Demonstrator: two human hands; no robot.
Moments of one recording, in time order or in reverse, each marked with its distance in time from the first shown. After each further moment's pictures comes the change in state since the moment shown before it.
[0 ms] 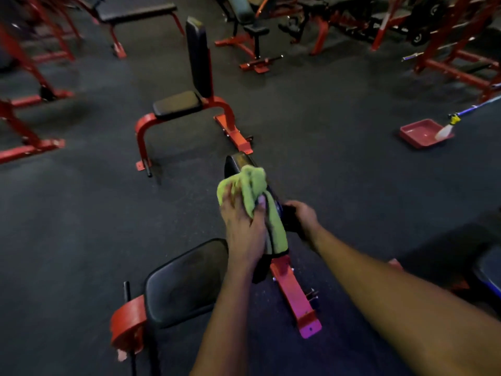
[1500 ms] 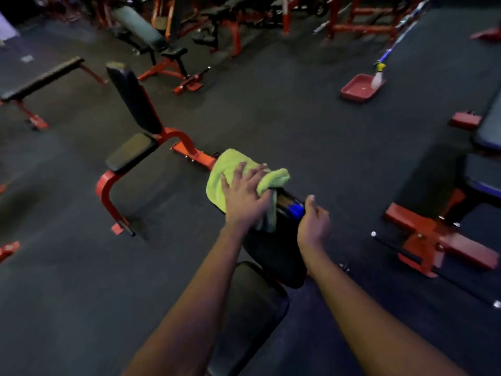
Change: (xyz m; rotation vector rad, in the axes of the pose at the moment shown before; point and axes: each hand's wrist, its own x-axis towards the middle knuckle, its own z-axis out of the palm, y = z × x) left_hand 0.156 -0.030 -0.015 0.484 -0.492 0.690; right_hand -0.039 0.005 0.100 0.221 0.841 -0.107
